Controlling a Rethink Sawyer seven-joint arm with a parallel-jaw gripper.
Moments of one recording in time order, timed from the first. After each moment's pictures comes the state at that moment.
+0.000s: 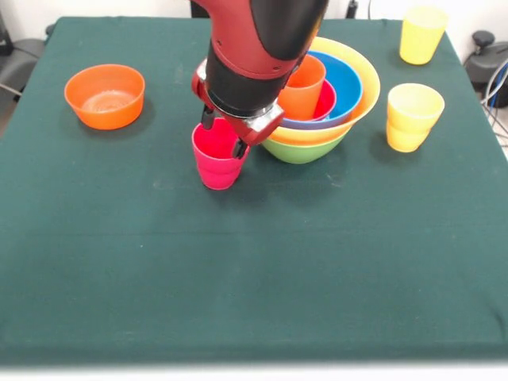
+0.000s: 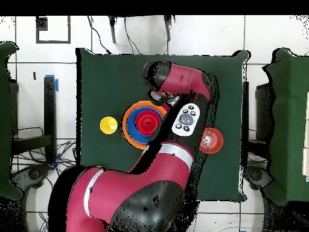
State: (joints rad) arm -0.05 -0.12 -0.45 0.93 0.26 1.06 2.18
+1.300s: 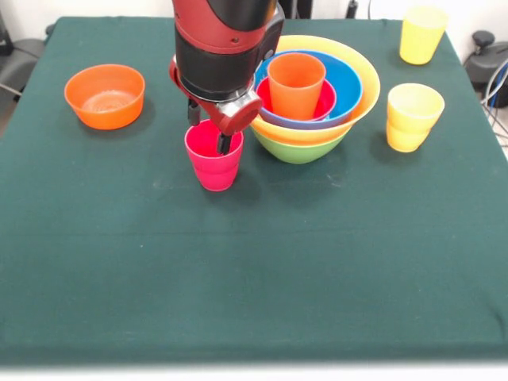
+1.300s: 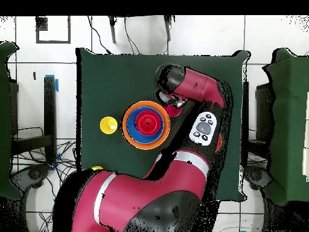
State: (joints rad) arm -0.10 -0.19 -0.41 1.03 0.28 0.97 2.18
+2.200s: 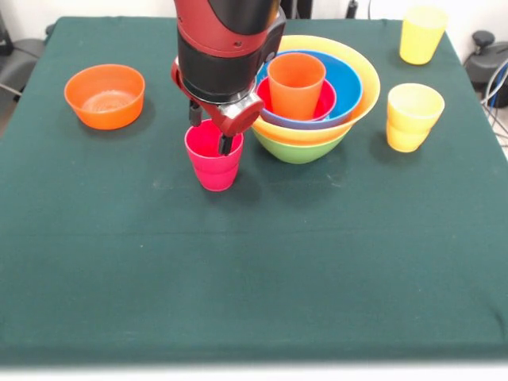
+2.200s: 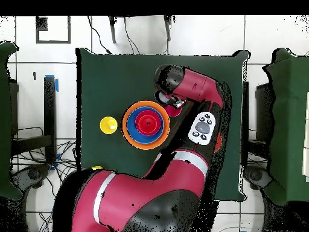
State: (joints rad) arm -0.10 -0.19 -0.41 1.03 0.28 0.97 2.18
